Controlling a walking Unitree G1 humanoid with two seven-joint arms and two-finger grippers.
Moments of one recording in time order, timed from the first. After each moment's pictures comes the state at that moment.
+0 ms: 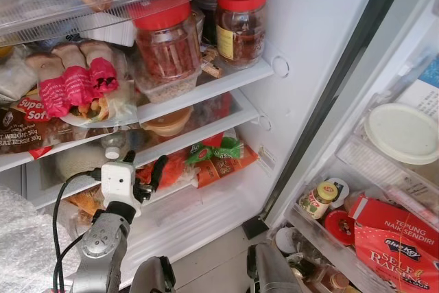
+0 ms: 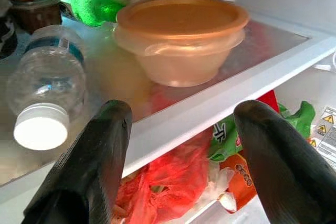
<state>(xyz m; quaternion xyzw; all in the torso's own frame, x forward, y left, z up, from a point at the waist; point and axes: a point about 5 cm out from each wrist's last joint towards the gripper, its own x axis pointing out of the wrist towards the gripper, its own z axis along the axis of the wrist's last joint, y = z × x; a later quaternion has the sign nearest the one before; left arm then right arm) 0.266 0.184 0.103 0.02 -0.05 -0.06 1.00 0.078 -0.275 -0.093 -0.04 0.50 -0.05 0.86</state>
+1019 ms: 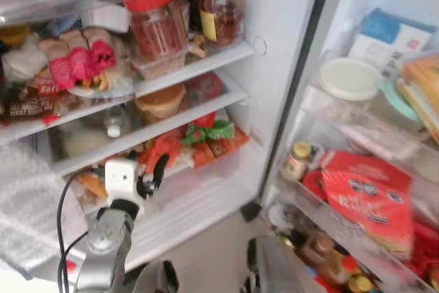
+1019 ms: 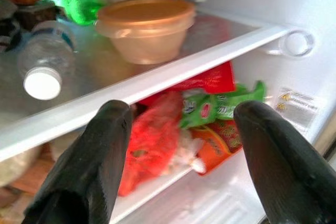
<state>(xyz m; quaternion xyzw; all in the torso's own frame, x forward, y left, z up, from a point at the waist) 0.272 0.179 0.103 0.01 -0.05 -0.06 1.00 0.084 -0.275 -0.091 -0.05 0.50 -0.05 0.87</state>
